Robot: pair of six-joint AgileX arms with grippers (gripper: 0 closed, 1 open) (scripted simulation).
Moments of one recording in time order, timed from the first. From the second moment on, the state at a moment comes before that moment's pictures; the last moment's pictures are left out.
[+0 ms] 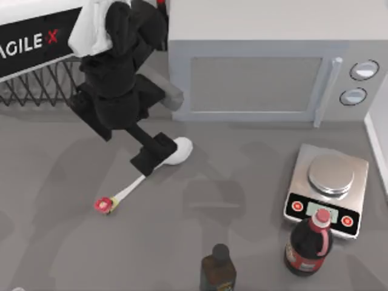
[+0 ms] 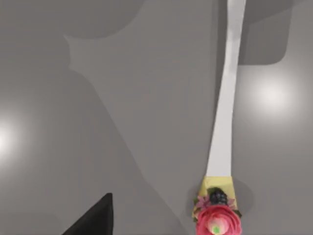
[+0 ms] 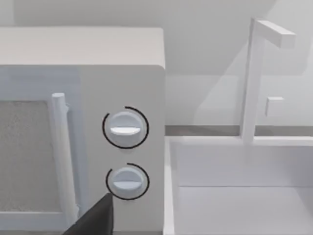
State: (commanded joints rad) left arm -0.48 2.01 1.58 -1.14 0.00 0.33; right arm 0.00 0.00 0.00 0.00 0.00 0.00
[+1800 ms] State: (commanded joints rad) left arm -0.48 2.15 1.36 -0.79 0.00 0.34; right arm 0.00 0.00 0.00 0.00 0.00 0.00
